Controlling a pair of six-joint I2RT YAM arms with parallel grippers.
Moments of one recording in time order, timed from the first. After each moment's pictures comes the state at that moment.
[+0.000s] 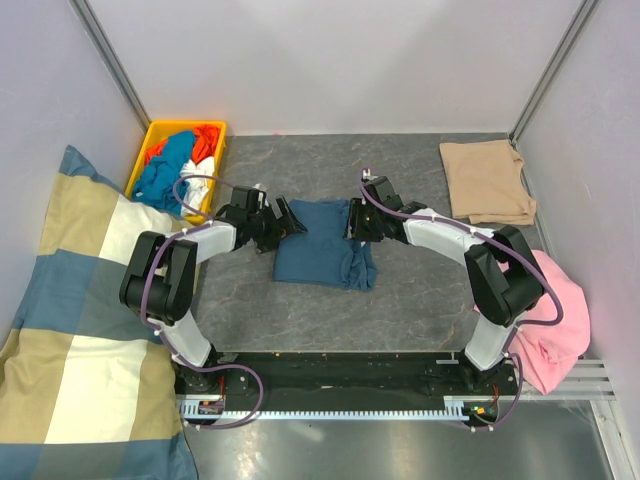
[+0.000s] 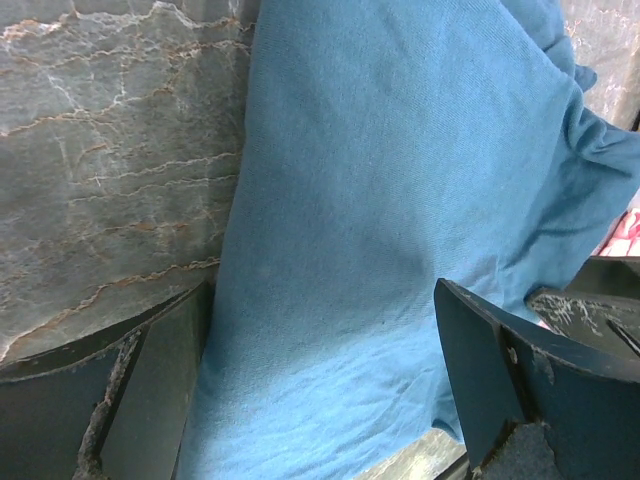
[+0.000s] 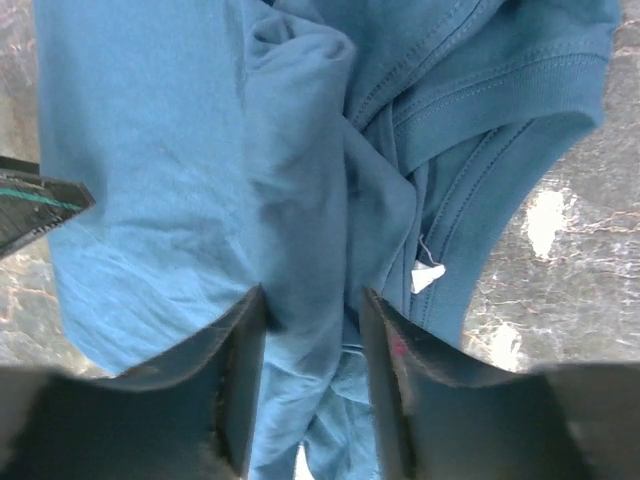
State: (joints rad) left arm -0.27 1.73 0.91 -0.02 0.34 -0.72; right arm 0.56 1.77 1.16 -0.25 -0.06 0.58
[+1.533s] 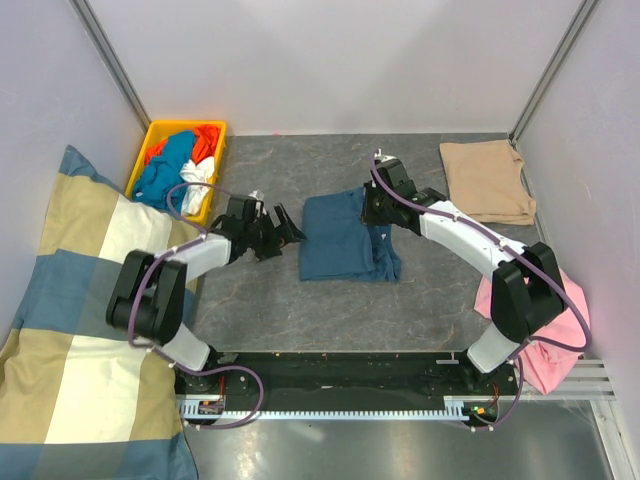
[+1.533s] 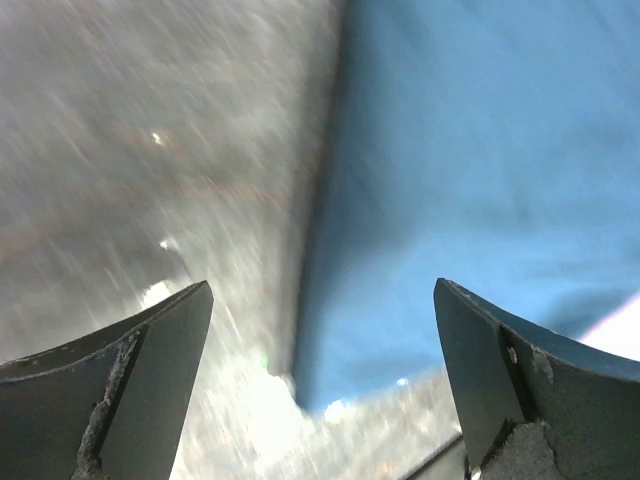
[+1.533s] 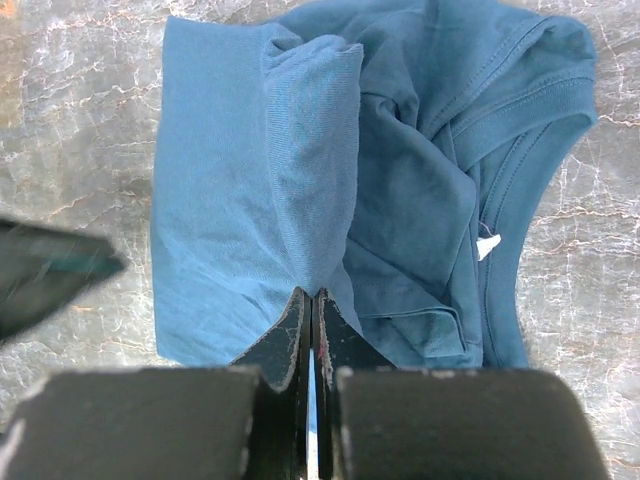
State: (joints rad) left arm -0.29 1.61 0.81 -0.01 0.34 -0.73; right arm 0.54 1.64 1.26 -0.42 0.04 0.52
